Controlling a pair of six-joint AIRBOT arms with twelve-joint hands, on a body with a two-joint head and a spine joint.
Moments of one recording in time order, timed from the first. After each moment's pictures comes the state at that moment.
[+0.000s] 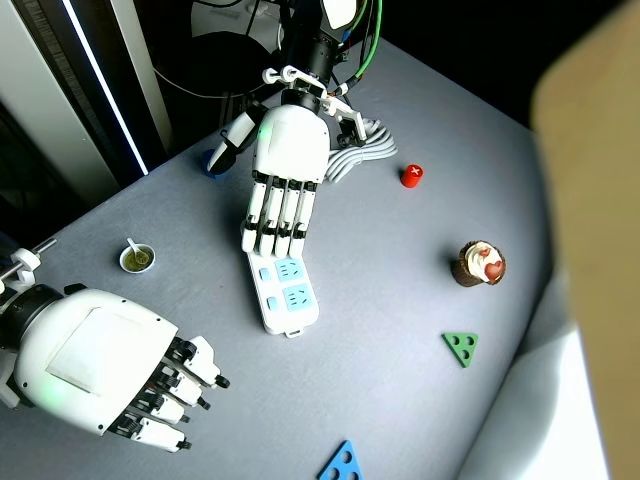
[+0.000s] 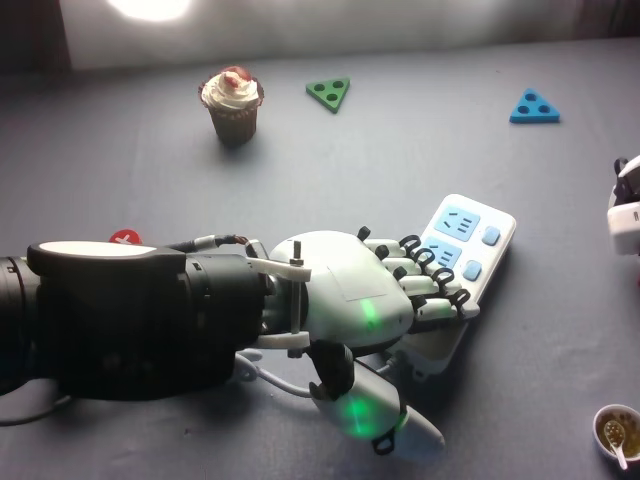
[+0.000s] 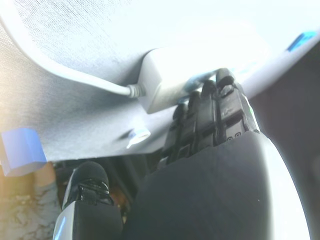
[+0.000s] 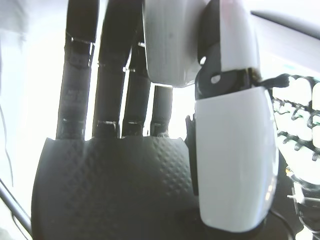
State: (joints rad) left arm 0.58 -1.23 0.98 1.11 0.01 0.09; right arm -0.68 -0.94 1.04 0.58 0.86 -1.34
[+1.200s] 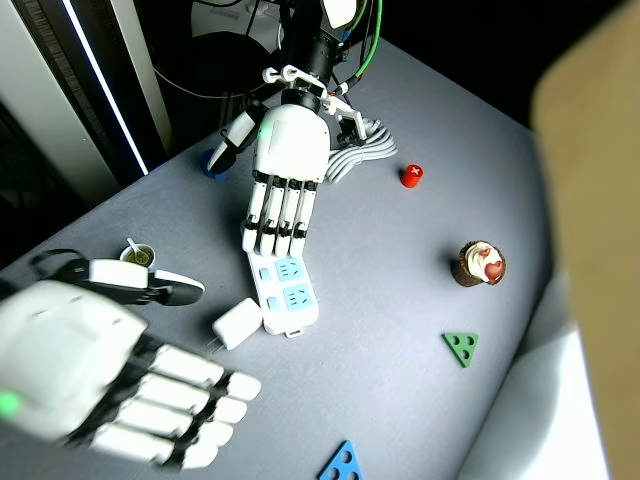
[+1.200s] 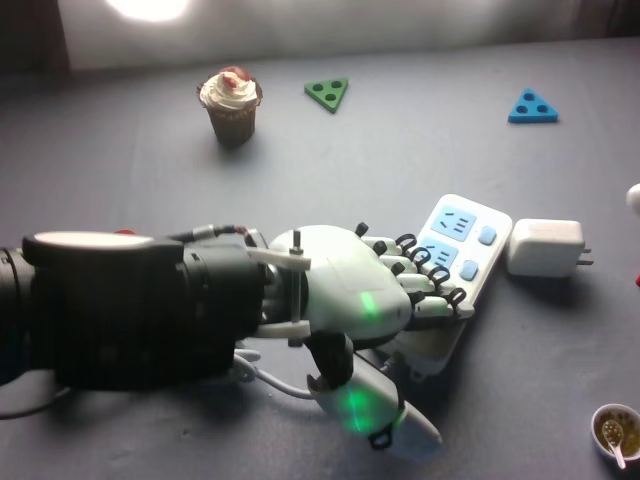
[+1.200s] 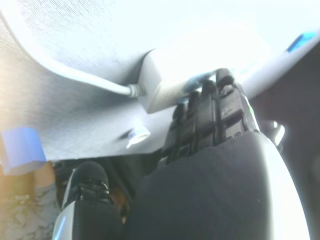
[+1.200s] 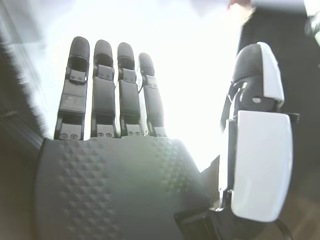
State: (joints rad) left arm 0.55 -1.22 0.98 1.10 0.02 0.09; right arm -0.75 -0.80 0.99 0.54 0.95 -0.69
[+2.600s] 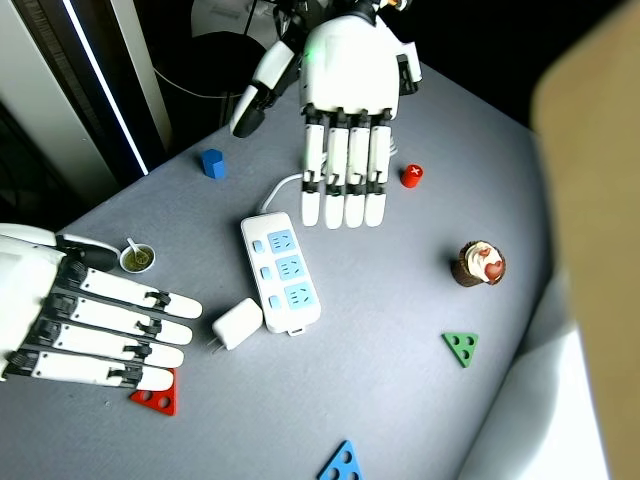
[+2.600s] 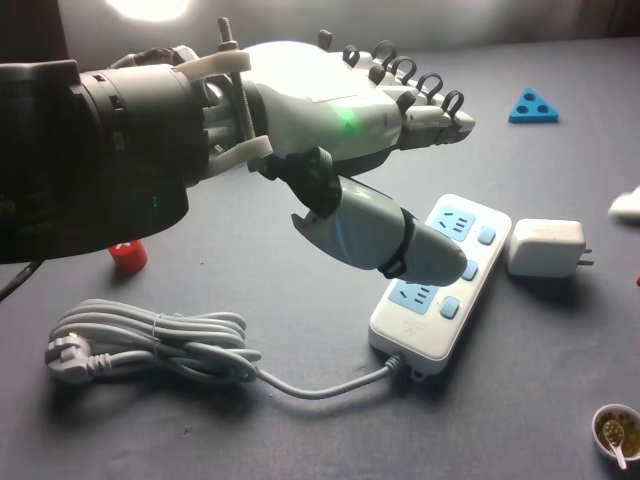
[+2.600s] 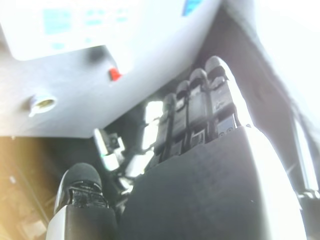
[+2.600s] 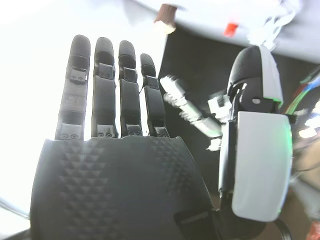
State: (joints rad) left arm 0.27 -1.06 0.90 1.01 0.07 0.09; right arm -0.97 -0.64 0.91 -0.09 1.10 -0.79
